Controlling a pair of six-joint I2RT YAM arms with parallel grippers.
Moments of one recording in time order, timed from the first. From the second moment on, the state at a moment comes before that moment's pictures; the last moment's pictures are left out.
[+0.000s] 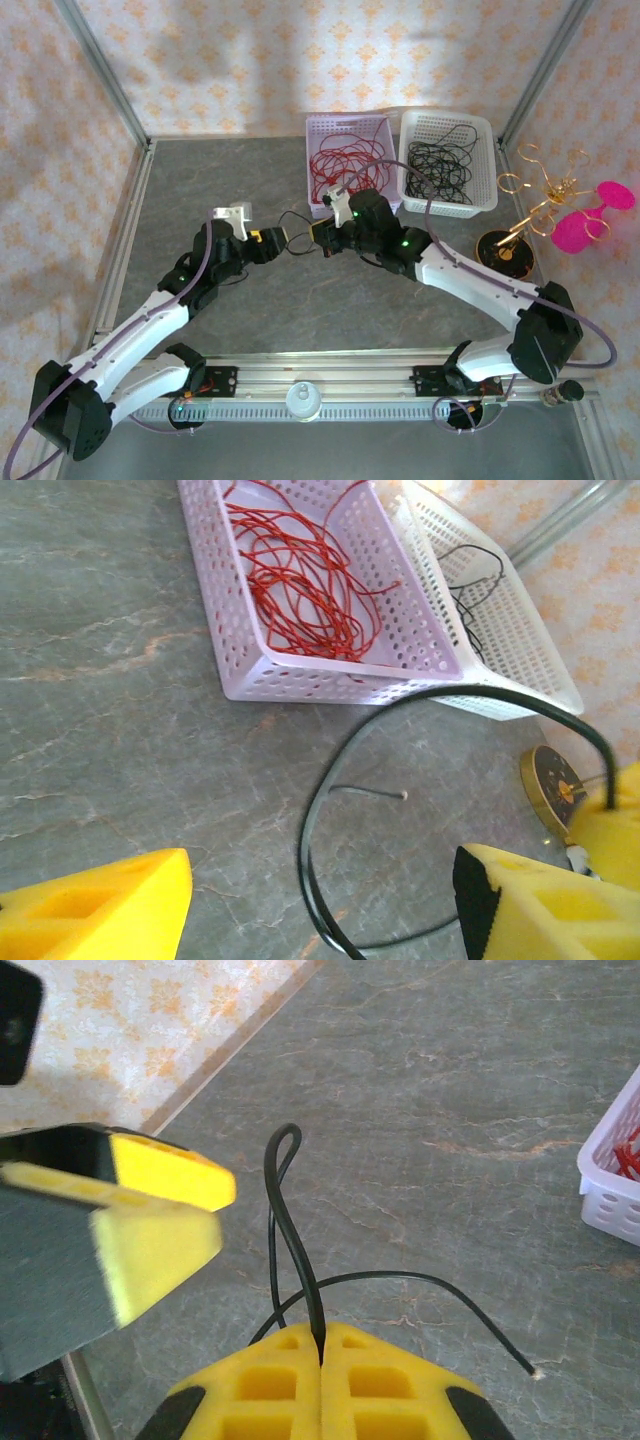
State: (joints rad) left arm -0.44 0.95 0.61 -0.09 0.10 -0.63; right arm 0.78 1.36 1.05 -0.19 -0.23 0.32
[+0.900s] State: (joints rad) left arm -0.43 1.01 0.76 -0.08 0.06 -0.51; right arm 0.78 1.19 0.96 -0.19 -0.24 0.34
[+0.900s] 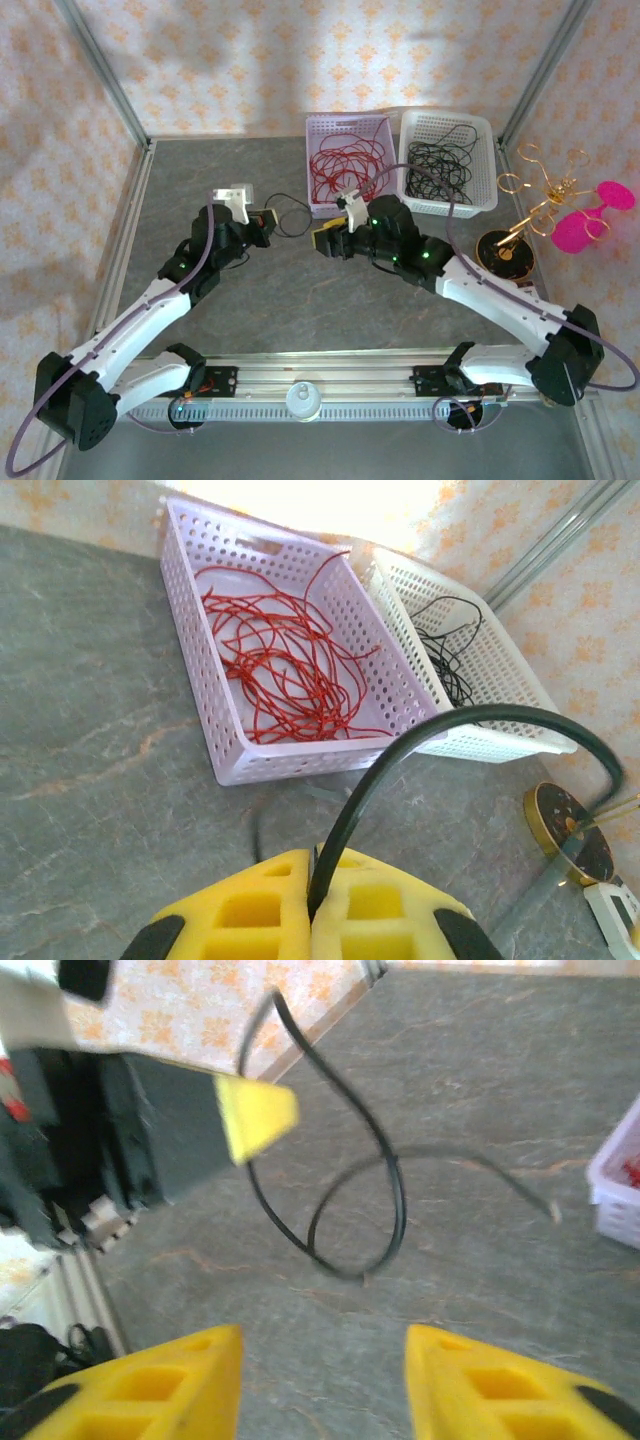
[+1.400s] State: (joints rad) left arm -0.43 0.97 0.89 -0.35 0.02 -0.46; right arm 0.92 1.15 0.77 0.24 -0.22 0.57
